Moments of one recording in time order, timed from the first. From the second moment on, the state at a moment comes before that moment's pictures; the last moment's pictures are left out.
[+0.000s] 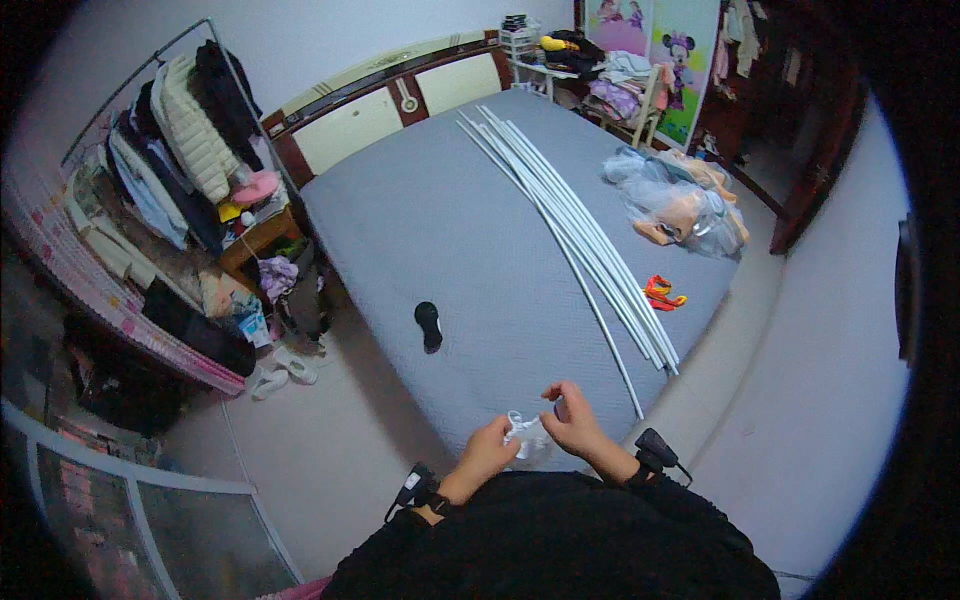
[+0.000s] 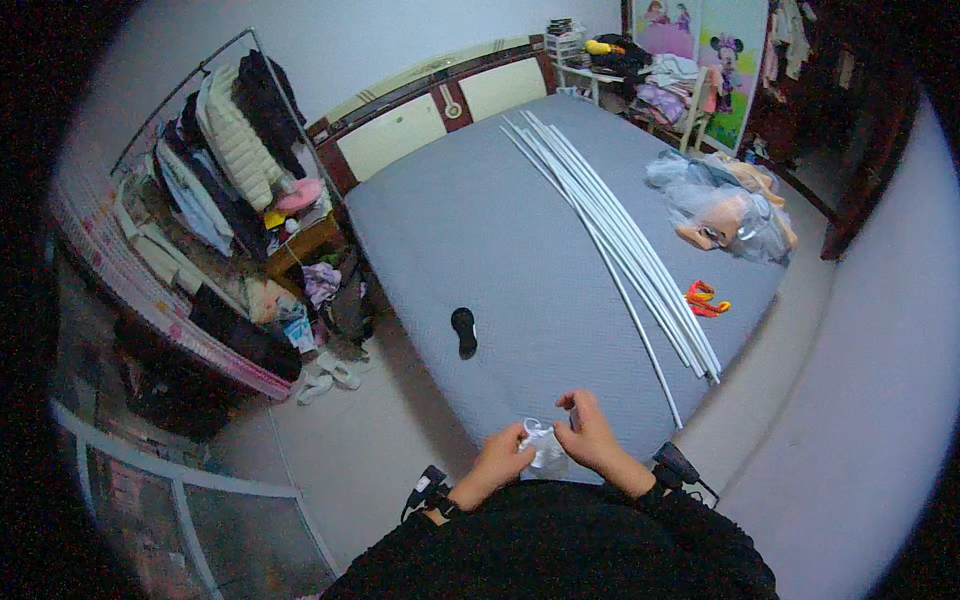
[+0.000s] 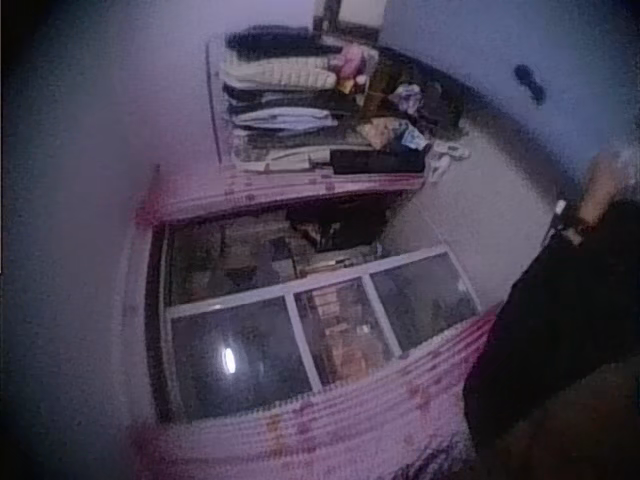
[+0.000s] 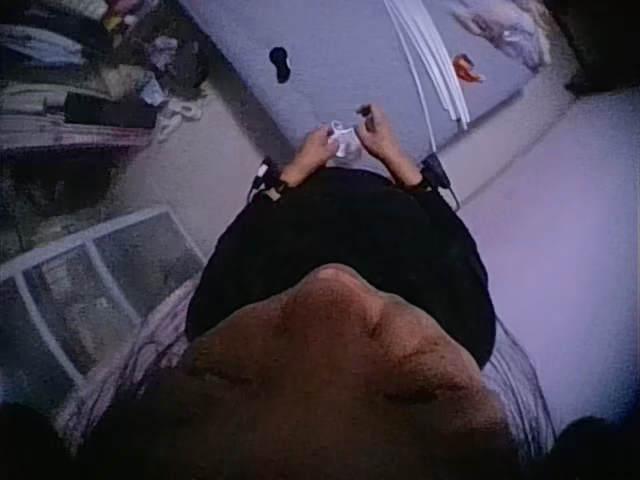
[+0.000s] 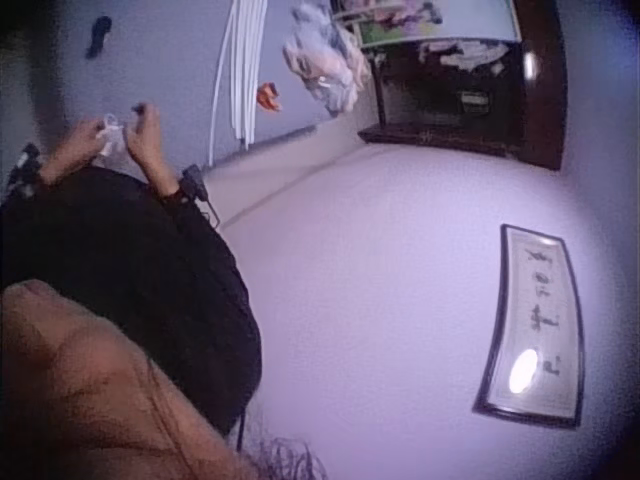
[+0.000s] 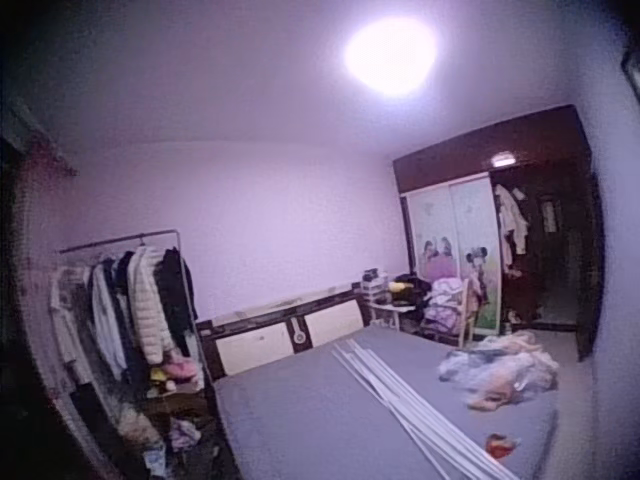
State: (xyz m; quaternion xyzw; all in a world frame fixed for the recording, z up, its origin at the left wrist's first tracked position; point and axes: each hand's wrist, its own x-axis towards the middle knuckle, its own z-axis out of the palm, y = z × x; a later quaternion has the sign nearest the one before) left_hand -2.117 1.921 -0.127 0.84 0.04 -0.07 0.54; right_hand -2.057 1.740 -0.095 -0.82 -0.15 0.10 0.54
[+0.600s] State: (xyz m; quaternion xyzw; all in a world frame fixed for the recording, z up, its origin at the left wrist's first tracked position) left_hand -2.116 1.918 -0.118 0.60 0.13 -0.20 0.77; right_hand -2.064 1.761 -0.096 -0.78 -0.41 0.04 0.48
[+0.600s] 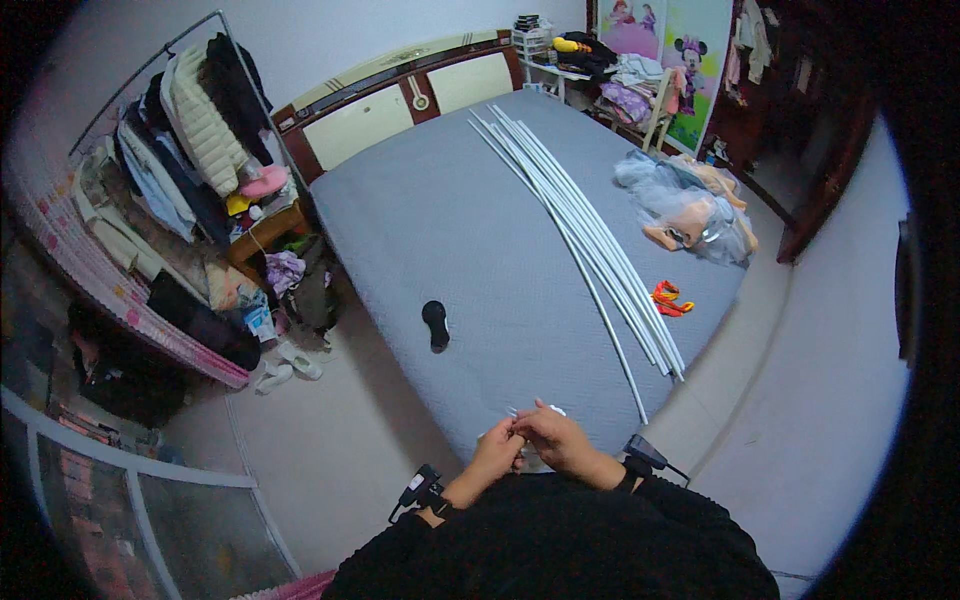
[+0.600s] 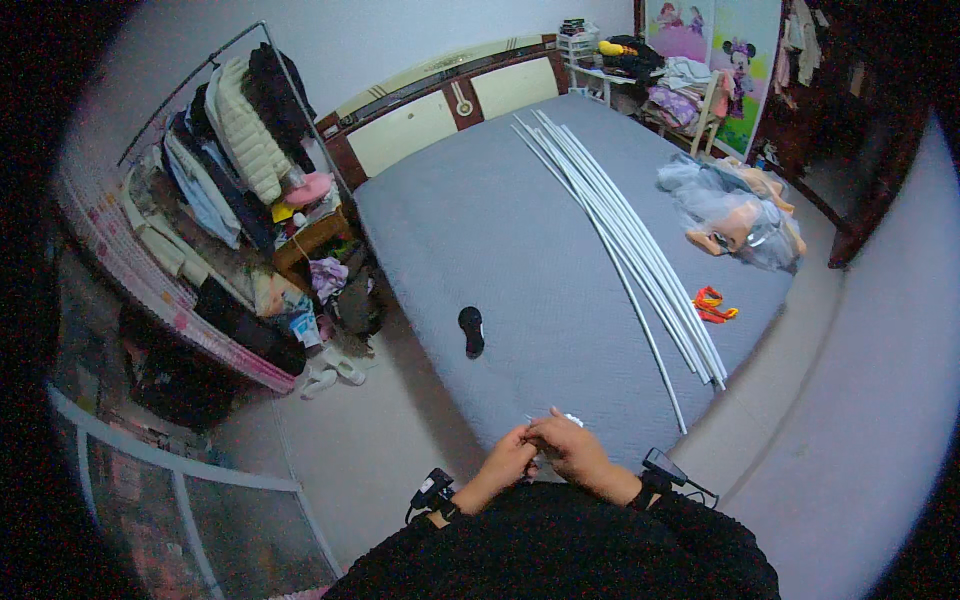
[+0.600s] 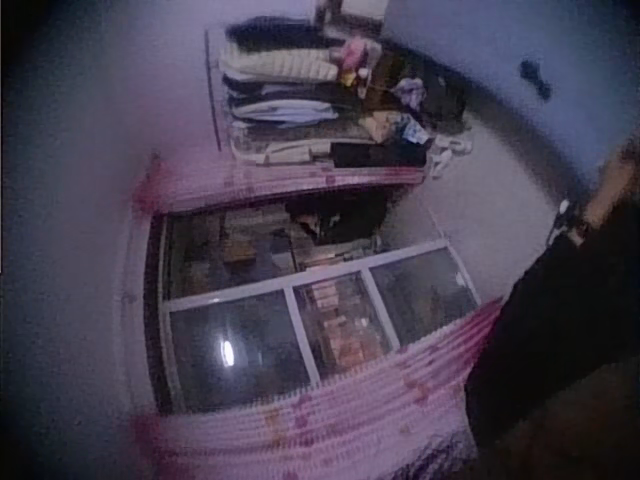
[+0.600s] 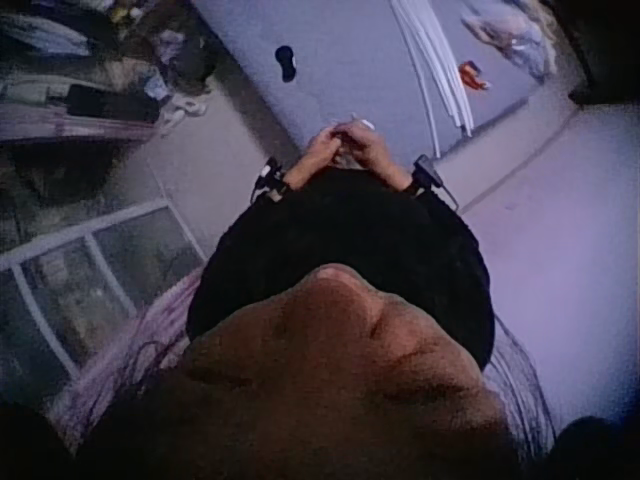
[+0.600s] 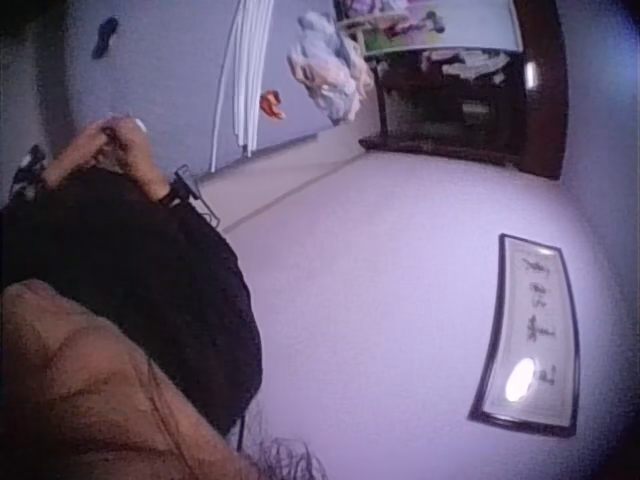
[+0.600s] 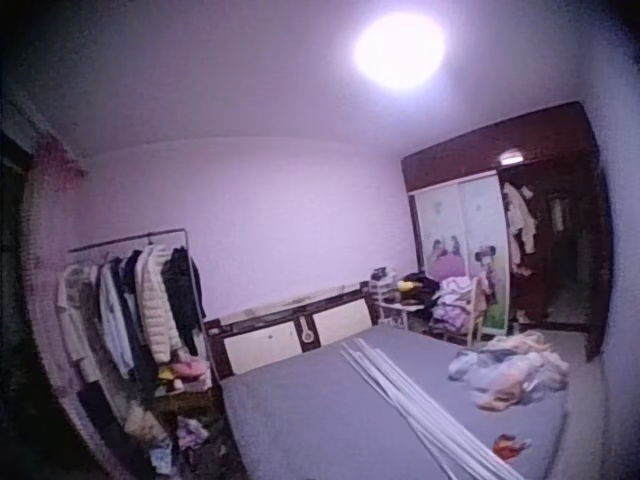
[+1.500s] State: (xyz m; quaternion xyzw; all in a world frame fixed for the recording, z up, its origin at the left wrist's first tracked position) left_hand -2.101 1.928 -0.117 0.56 0.11 -0.07 0.82; right_hand -2.065 1.732 -0.125 -0.85 -0.21 0.32 0.36
